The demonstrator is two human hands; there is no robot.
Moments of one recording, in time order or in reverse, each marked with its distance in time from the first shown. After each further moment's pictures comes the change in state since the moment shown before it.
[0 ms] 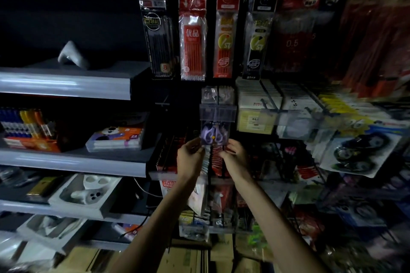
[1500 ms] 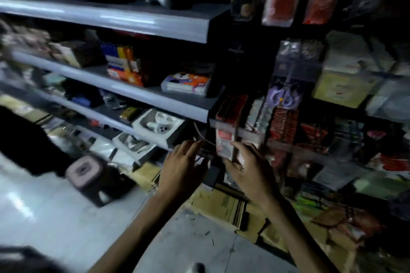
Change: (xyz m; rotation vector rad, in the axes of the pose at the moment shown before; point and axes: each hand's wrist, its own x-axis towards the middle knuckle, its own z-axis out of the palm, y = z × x) left_hand -0.168 -0.005 -0.155 1.091 0.069 0.243; right_hand -0.125 0.045 0.020 -0.637 -0.495 -0.496
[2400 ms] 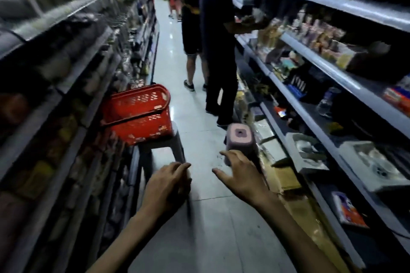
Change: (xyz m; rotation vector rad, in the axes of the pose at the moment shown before) left_hand -0.483 -0.243 -0.244 0.398 0.241 -0.865; right_hand -0.163 -0.422 0.323 -0.031 -0.755 -0.772
